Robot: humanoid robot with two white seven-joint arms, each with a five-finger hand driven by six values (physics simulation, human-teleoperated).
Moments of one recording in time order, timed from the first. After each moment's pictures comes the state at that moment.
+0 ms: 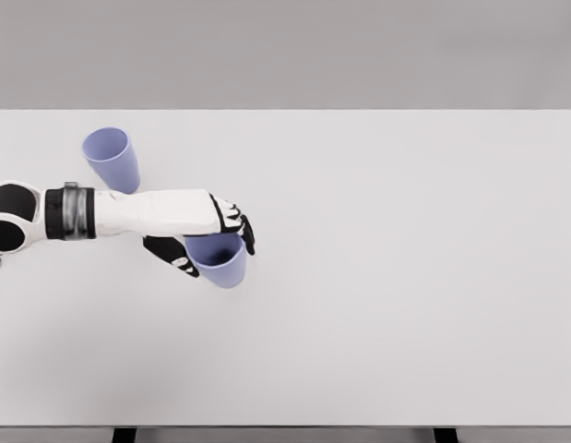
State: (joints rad) left arm -0.76 0.83 -0.92 -1.59 -0.05 -0.61 -0.50; right arm -0.02 0.00 -0.04 0.15 0.07 -0.14 0.56
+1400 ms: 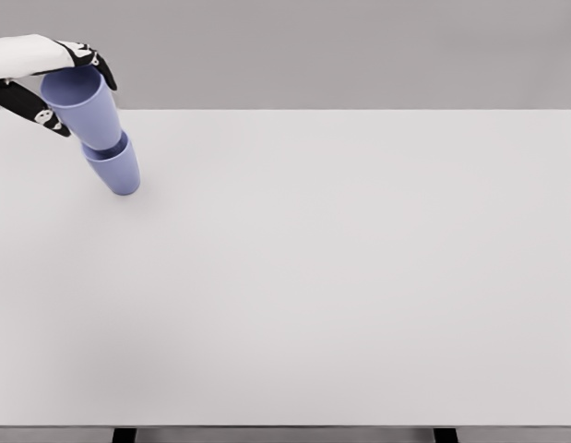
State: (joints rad) left arm -1.20 0.97 -1.11 -1.14 0.13 -0.61 -0.51; right arm -0.02 0.00 -0.04 0.15 0.07 -0.14 0.56
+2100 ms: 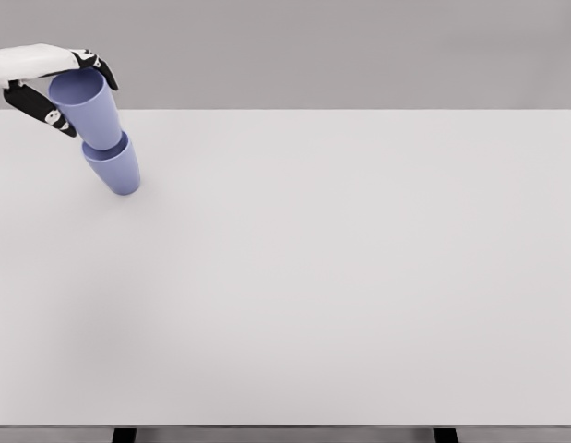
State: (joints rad) left arm -1.21 0.86 -1.15 -0.92 0.12 -0.61 -0.50; right arm -0.02 0.00 -0.04 0.15 0.07 -0.14 0.56
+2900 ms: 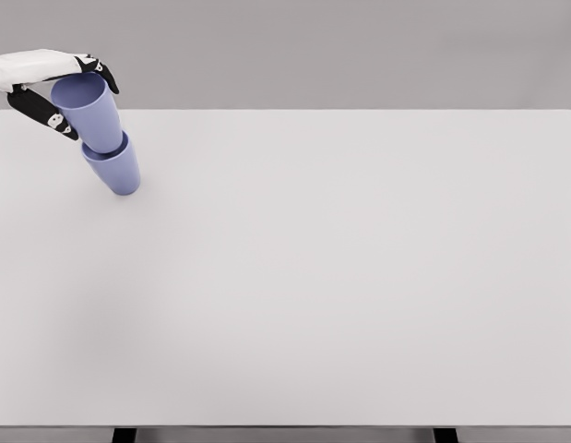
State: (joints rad) left arm -1.20 0.84 -1.15 -0.89 0.12 -0.61 -0.50; right arm -0.02 0.00 -0.04 0.15 0.07 -0.14 0.56
